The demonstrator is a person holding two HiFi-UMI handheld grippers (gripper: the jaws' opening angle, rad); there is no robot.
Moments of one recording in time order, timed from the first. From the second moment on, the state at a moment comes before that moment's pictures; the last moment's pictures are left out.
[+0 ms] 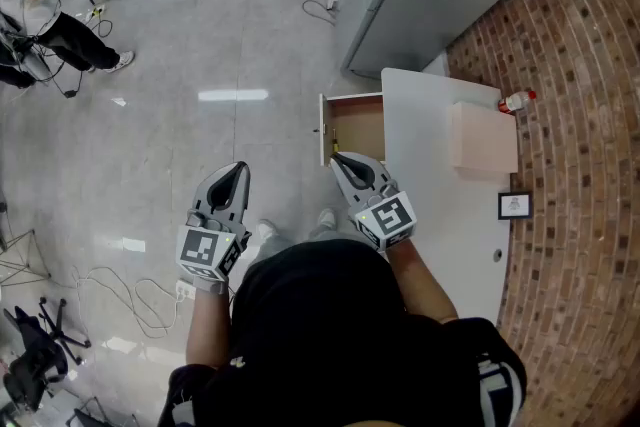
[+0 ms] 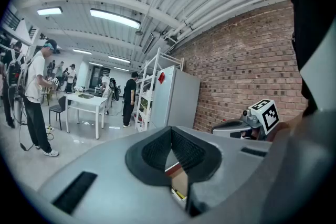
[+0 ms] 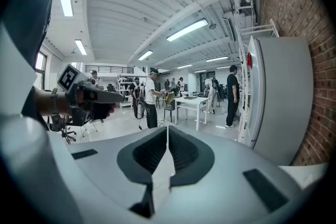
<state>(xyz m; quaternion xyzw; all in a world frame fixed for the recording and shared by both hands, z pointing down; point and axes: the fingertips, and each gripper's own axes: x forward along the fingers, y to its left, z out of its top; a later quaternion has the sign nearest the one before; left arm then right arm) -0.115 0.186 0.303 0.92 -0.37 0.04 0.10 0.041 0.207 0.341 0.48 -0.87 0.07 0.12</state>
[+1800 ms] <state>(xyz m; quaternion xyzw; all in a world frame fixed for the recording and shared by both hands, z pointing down) -0.082 0.051 0.342 0.92 -0.36 0.09 0.14 0.088 0.072 0.395 0.51 -0.84 0.15 0.11</state>
